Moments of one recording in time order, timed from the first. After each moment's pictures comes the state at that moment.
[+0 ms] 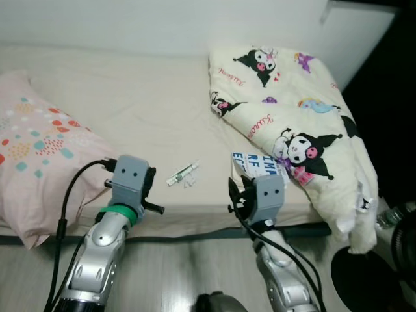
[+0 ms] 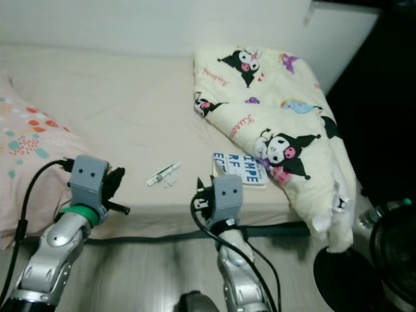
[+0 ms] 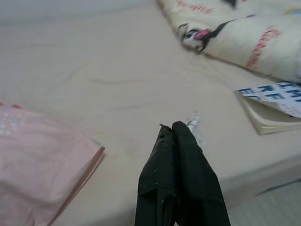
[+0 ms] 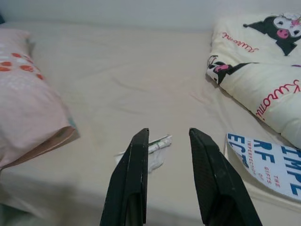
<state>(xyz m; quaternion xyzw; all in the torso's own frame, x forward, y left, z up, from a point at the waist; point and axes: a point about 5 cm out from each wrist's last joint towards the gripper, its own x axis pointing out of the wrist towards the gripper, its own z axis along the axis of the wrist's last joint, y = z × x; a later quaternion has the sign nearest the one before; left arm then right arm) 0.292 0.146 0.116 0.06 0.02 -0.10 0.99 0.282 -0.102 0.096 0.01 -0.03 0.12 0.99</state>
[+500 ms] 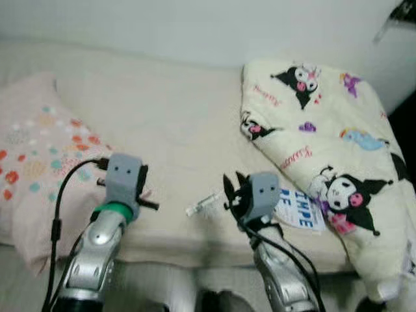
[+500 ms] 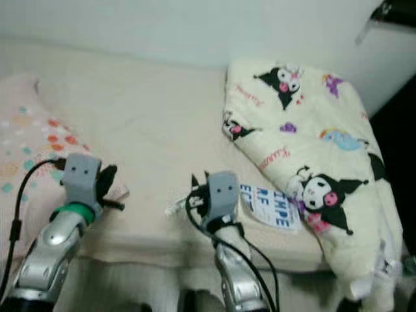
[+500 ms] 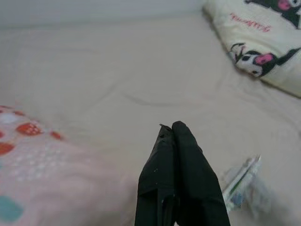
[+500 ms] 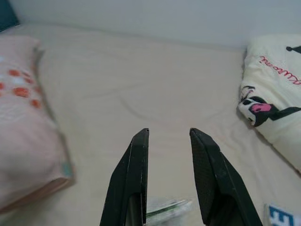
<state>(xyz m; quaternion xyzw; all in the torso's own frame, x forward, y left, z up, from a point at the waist) 0.295 0.146 0.119 0.05 0.02 -0.09 0.99 0.285 -0.106 0.100 0.00 -0.04 0.12 0.99</state>
